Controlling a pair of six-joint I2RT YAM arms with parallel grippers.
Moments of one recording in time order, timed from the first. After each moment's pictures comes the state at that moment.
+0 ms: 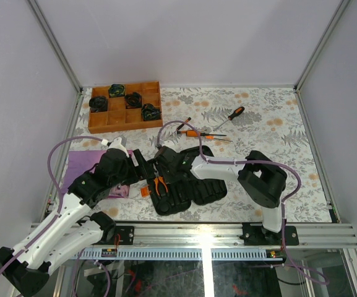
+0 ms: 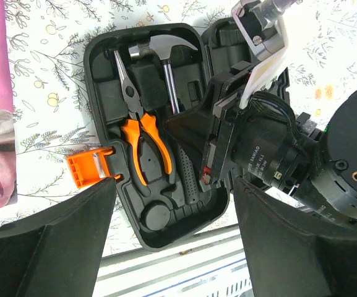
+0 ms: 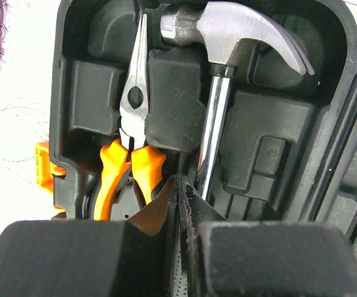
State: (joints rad) left arm -0.59 0.73 0.71 -0.67 -0.06 -0.82; right arm 1.06 1.93 1.26 -0.33 0.15 0.61
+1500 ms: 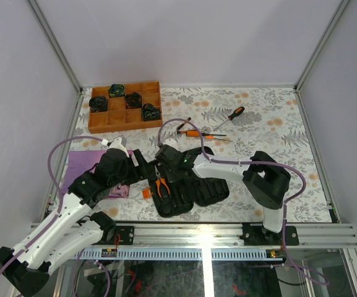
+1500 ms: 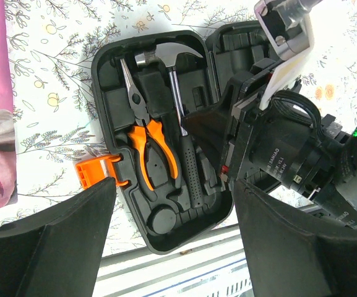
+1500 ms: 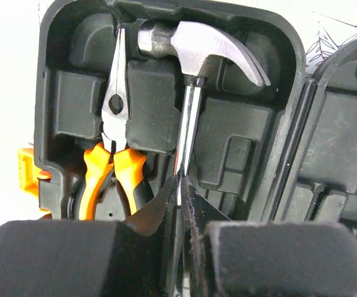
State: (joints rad) left arm -0.59 0.73 0.71 -0.68 -0.06 -0.82; right arm 1.06 1.89 1.27 -0.41 0.20 0.56
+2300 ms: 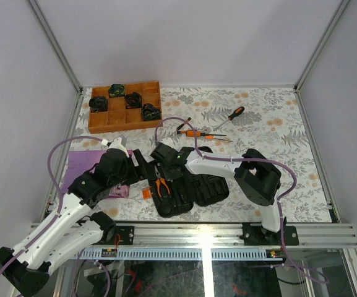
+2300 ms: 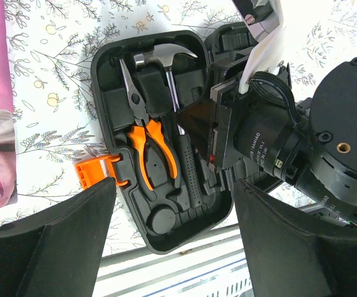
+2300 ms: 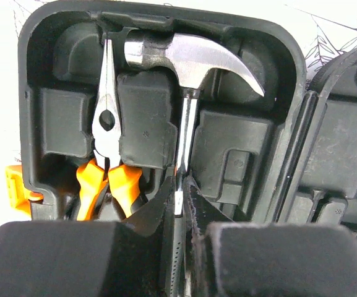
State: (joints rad) left arm -0.59 0.73 0.71 -0.68 -0.06 -0.82; right arm 1.06 2.00 1.40 -0.53 0.22 0.58
